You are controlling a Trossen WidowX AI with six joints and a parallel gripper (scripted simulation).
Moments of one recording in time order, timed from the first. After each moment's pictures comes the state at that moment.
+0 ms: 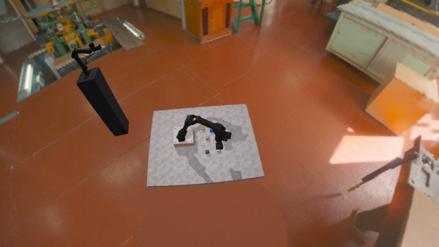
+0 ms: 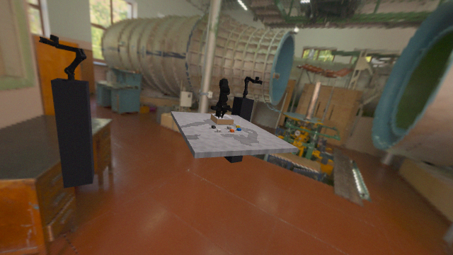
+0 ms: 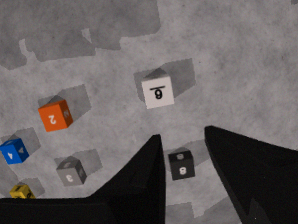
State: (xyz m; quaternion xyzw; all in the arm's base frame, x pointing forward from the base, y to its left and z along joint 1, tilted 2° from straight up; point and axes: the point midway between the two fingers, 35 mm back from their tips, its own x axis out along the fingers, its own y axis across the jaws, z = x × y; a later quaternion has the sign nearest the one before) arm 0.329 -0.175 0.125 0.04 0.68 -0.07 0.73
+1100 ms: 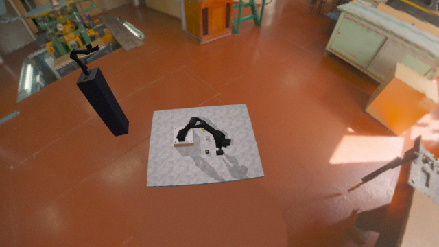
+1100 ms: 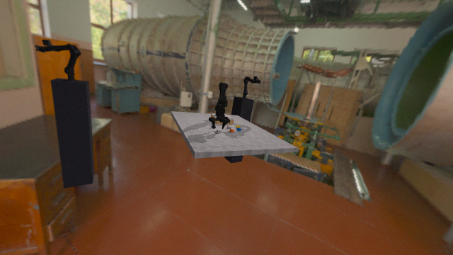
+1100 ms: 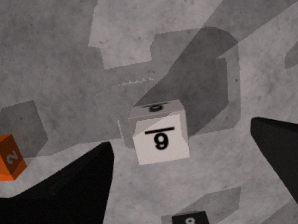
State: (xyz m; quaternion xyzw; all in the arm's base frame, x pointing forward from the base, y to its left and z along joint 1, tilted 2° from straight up) arm 0.338 -0.184 0.024 0.03 0.68 -0.06 0.73
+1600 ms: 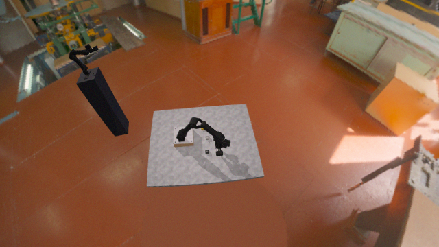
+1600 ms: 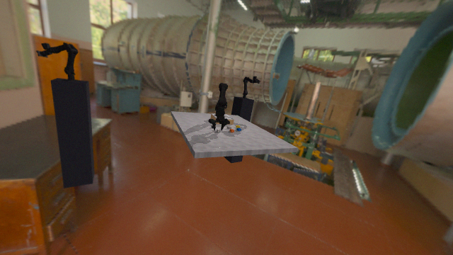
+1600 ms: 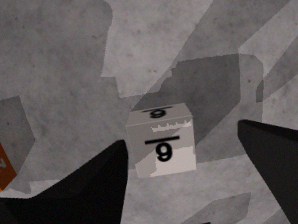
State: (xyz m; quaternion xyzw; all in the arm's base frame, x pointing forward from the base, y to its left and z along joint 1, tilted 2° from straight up) arm 0.337 -0.183 0.008 0.04 0.68 -0.06 0.73
